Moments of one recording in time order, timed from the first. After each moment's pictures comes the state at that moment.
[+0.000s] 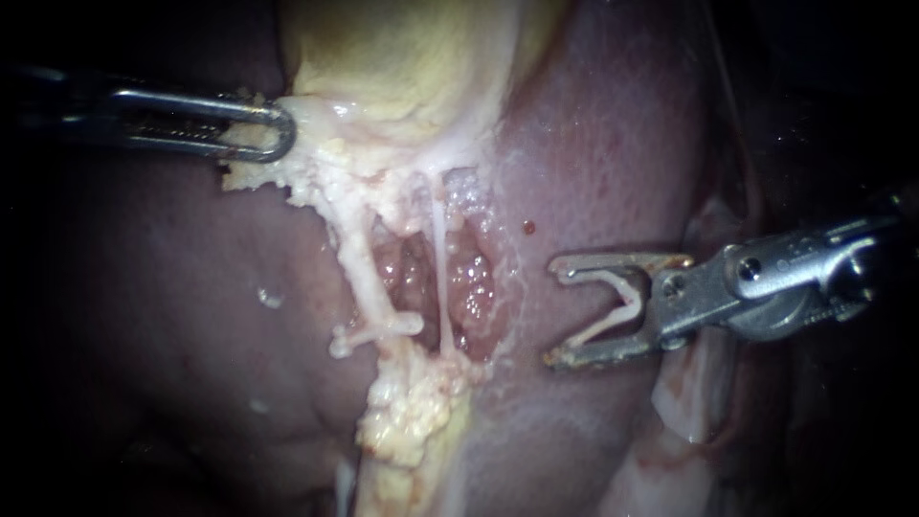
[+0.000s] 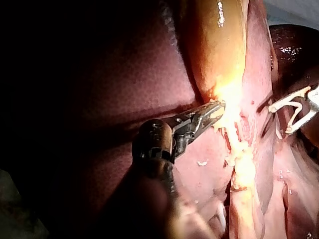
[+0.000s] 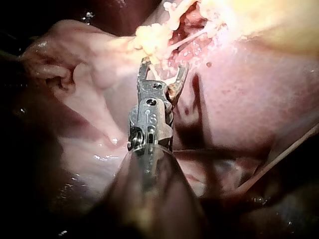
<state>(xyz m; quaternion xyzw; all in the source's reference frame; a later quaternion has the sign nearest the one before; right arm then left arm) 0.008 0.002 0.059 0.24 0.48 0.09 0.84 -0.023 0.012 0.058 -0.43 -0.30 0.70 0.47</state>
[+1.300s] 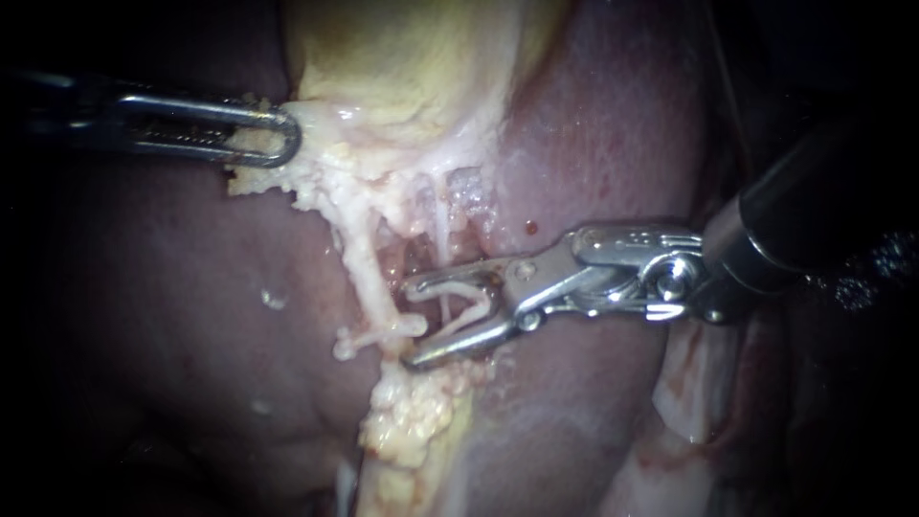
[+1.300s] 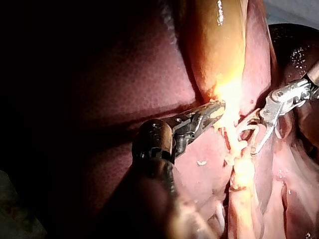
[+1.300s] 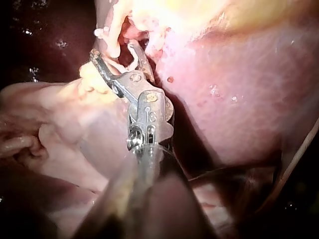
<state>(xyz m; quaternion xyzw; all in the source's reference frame) 0.018 0.003 0.071 0.38 0.55 0.14 0.73 -0.024 0.012 0.059 -0.43 -0.30 0.71 0.48</state>
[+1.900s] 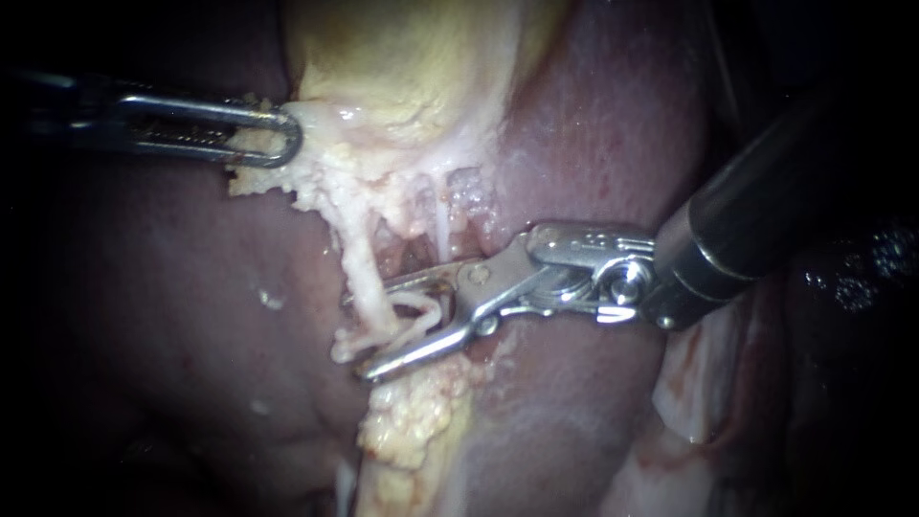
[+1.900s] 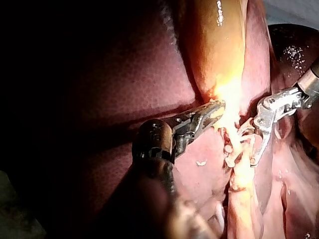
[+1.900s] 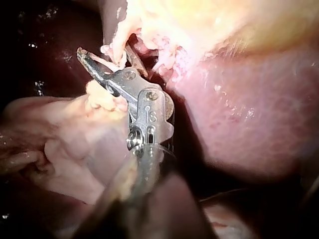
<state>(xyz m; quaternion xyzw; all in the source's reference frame) 0.022 0.002 0.070 0.42 0.60 0.09 0.68 -0.024 0.012 0.059 -0.43 -0.30 0.71 0.48</state>
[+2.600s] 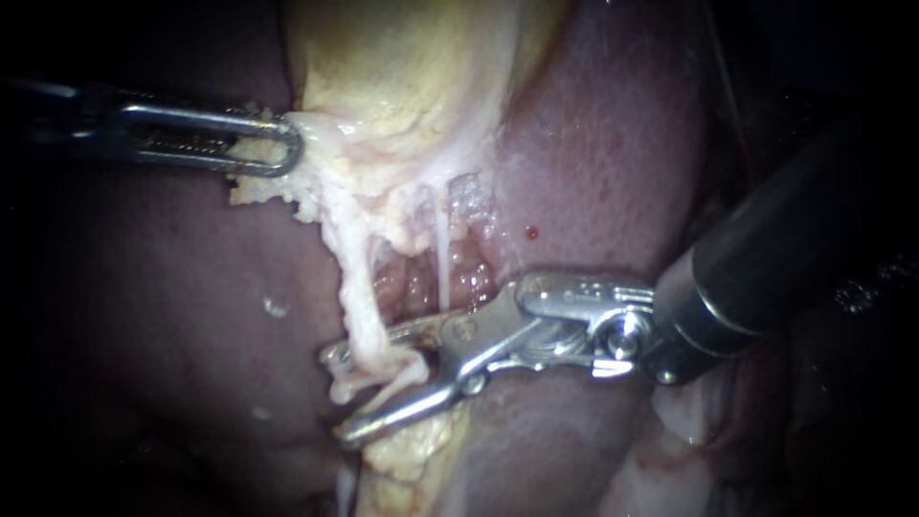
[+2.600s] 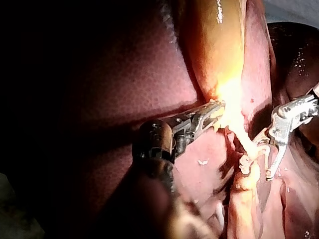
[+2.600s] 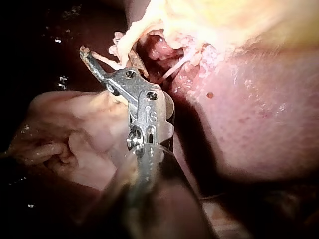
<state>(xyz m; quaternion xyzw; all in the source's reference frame) 0.022 -0.002 0.065 0.43 0.60 0.08 0.67 -0.024 0.012 0.059 -0.43 -0.30 0.71 0.48</state>
